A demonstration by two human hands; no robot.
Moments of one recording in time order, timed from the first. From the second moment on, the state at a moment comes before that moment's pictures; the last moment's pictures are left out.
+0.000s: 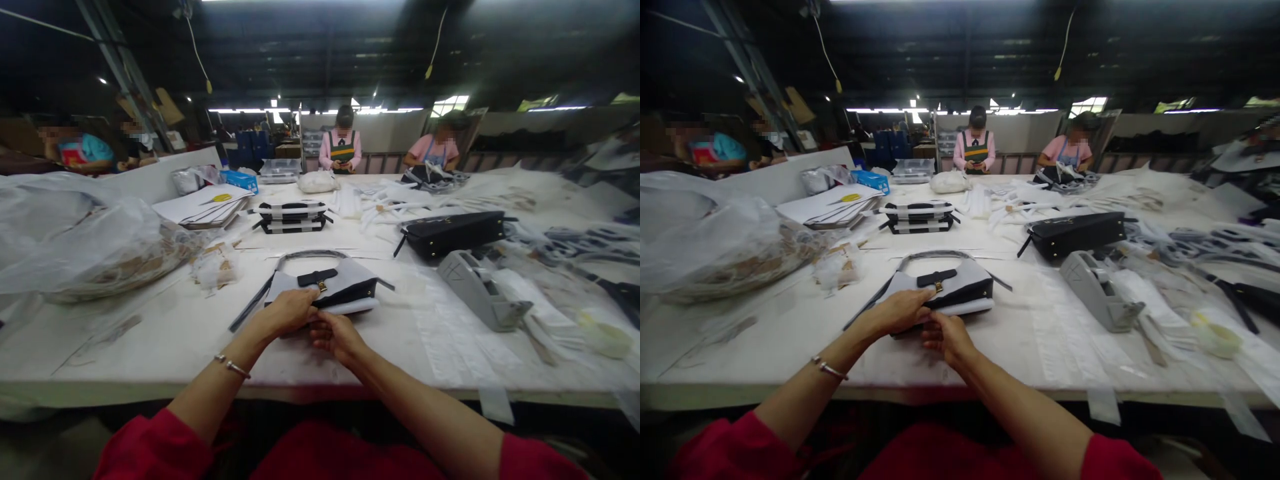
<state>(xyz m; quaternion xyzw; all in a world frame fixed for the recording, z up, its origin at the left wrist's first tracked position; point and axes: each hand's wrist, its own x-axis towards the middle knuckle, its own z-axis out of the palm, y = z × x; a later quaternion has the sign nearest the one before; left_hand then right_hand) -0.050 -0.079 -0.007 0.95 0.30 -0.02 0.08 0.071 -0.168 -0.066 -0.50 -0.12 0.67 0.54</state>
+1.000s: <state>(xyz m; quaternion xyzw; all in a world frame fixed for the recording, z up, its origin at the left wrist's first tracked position) -0.049 -0.126 -0.109 0.89 0.36 0.18 -0.20 0.180 -0.149 -0.050 -0.39 -0.90 -0.19 0.06</state>
